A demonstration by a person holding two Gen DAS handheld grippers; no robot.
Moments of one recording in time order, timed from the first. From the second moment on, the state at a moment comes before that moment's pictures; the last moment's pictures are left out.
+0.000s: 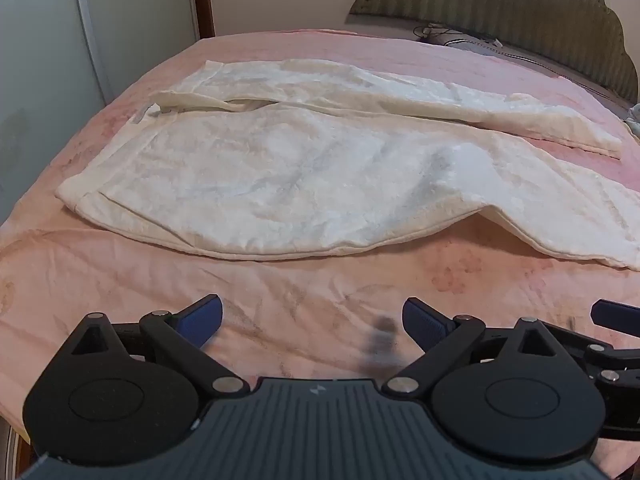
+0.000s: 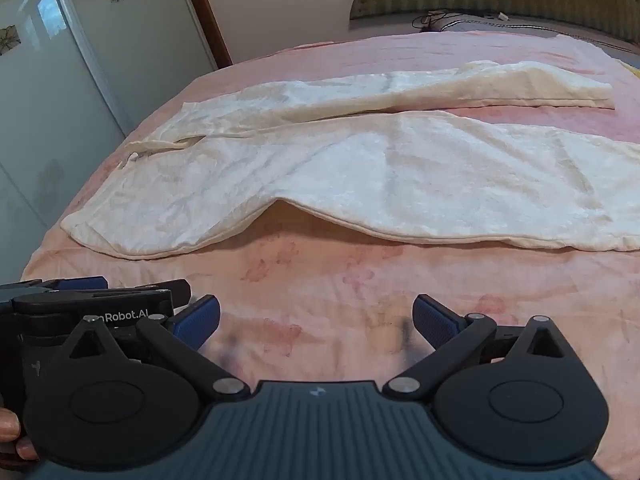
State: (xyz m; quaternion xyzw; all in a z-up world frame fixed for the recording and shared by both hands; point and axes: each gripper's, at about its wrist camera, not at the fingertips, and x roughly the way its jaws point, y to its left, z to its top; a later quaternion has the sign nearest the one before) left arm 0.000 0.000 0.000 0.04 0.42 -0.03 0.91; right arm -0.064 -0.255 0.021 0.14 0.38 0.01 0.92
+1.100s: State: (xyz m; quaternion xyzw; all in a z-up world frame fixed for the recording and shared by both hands) left arm -0.001 0.000 -0.002 0.04 0.42 -0.01 0.91; right arm -0.064 -0.254 0.016 0.11 0.38 0.00 0.92
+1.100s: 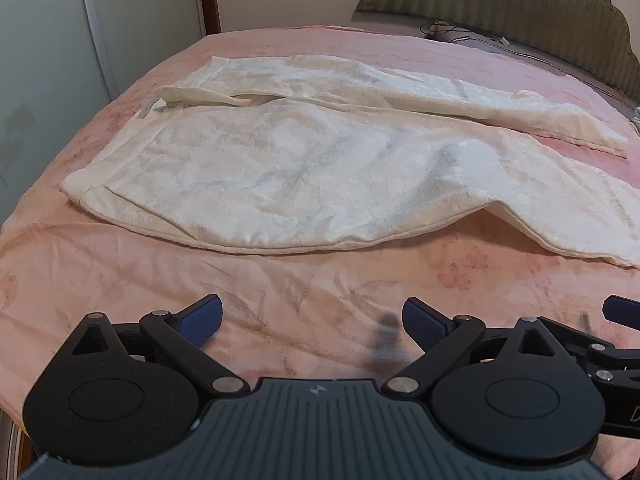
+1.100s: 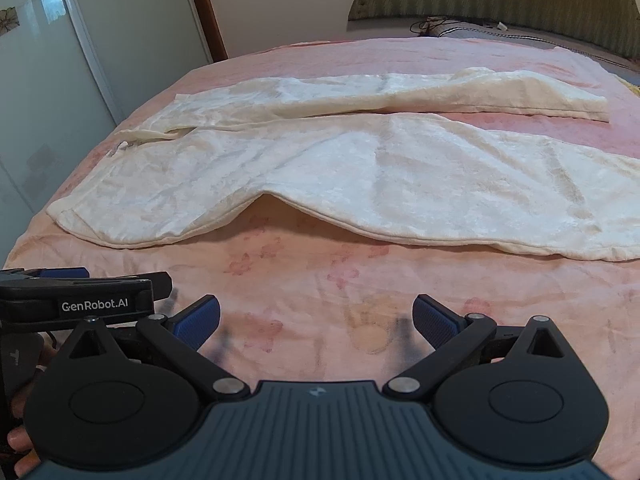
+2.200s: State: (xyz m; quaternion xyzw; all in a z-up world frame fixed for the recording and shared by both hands) left arm 0.002 -0.002 -0.005 0.04 0.43 -0.01 0.90; right arm -0.063 -0.257 0.015 0.11 0.39 0.00 0.92
